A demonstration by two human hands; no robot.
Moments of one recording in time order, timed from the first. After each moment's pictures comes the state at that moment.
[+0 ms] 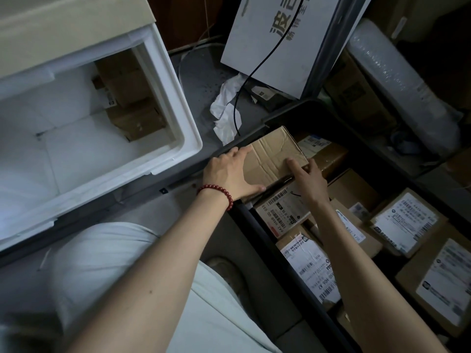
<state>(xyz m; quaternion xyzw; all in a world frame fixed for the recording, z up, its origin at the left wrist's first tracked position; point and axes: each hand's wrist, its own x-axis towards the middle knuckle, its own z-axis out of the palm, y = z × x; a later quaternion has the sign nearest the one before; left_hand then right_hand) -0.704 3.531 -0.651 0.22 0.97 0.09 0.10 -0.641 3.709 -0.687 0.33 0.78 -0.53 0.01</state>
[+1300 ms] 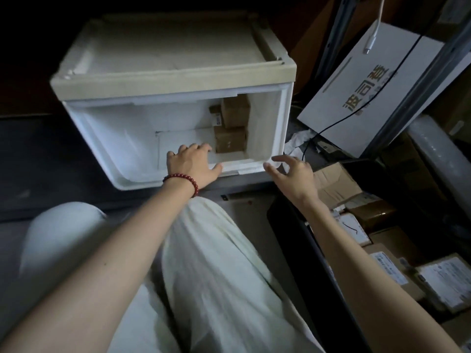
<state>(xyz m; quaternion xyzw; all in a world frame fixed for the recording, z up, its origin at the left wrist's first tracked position) -0.635 3.318 -0.557 -0.04 1.00 0.06 -0.02 -0.641 3.541 -0.586 0.00 0.94 -0.33 -0.05</state>
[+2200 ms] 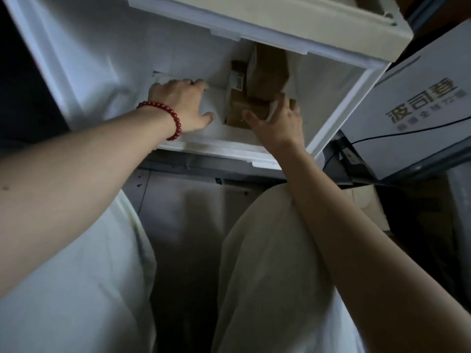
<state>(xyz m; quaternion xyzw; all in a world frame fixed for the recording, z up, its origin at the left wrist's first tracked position) -0.724 3.252 -0.594 -0.05 1.00 0.08 0.00 -0.749 3.437 -0.584 -0.05 0.97 -0.24 0.00</state>
